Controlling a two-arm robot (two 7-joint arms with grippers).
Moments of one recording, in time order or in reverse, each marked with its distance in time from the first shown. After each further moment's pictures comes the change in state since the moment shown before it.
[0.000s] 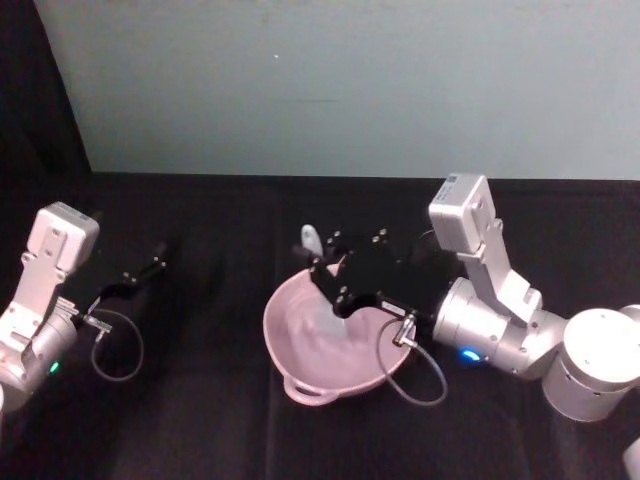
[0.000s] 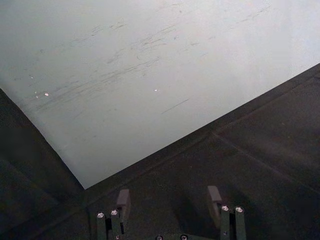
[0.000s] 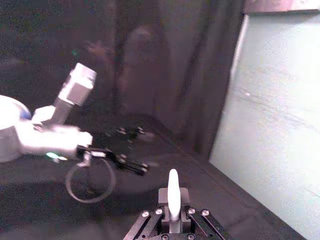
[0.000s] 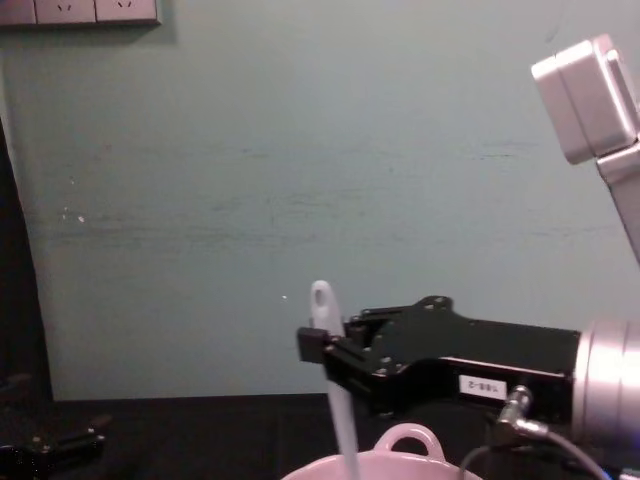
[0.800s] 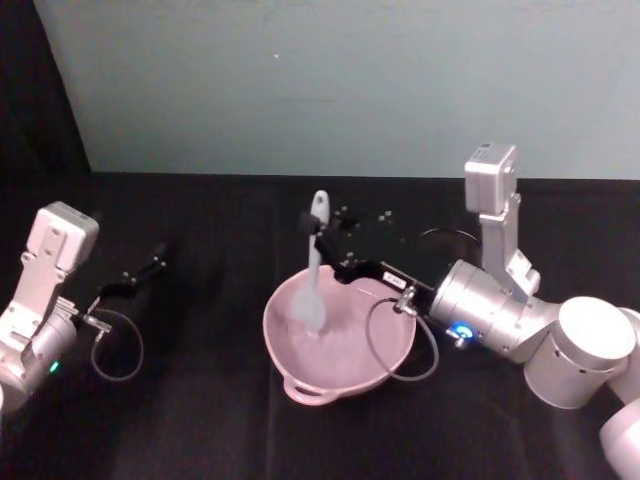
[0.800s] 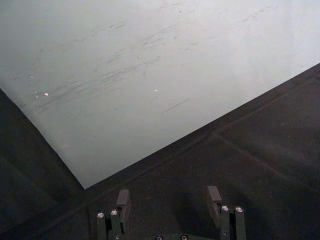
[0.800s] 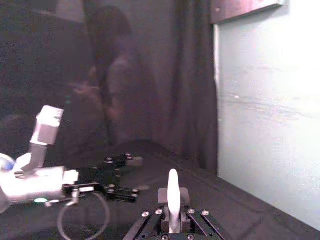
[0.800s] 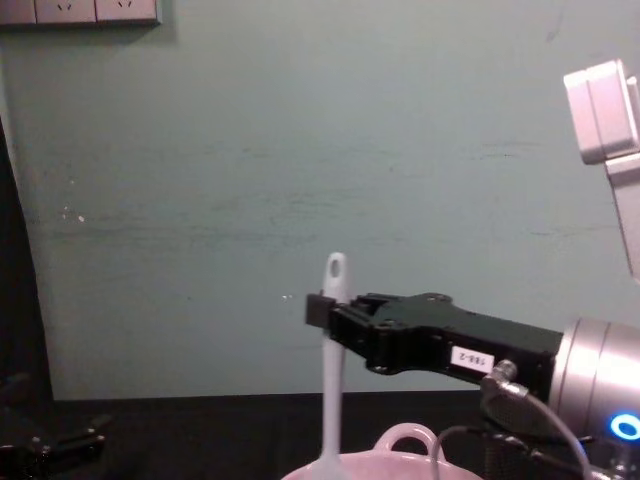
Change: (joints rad) left arm 0.000 0.000 0.000 0.000 0.000 0.000 0.000; right arm 0.054 -0.079 0.024 0.169 0.211 -0.042 0.052
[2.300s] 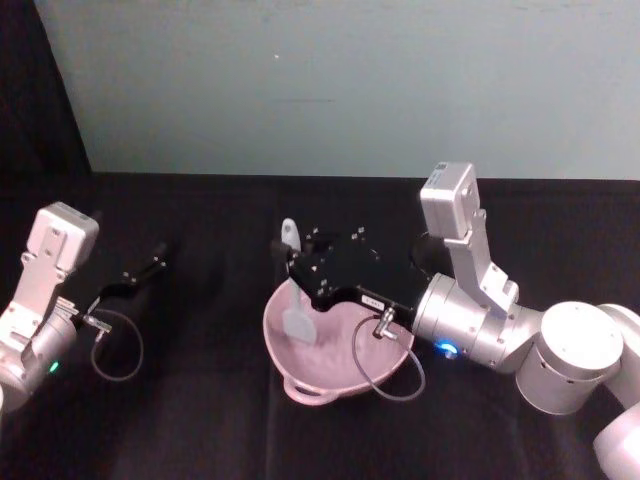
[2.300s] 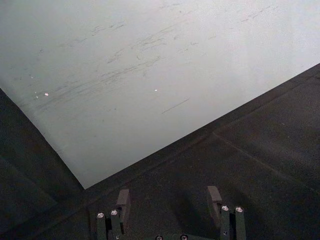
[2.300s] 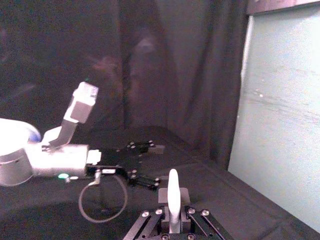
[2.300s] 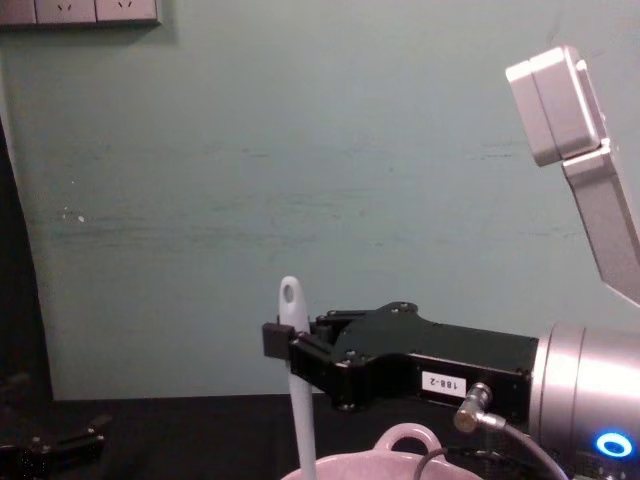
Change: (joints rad) left arm 0.000 0.000 0.000 0.000 0.000 0.000 0.000; right arm -0.013 0.021 -0.045 -0.082 -0.124 0.027 -0.002
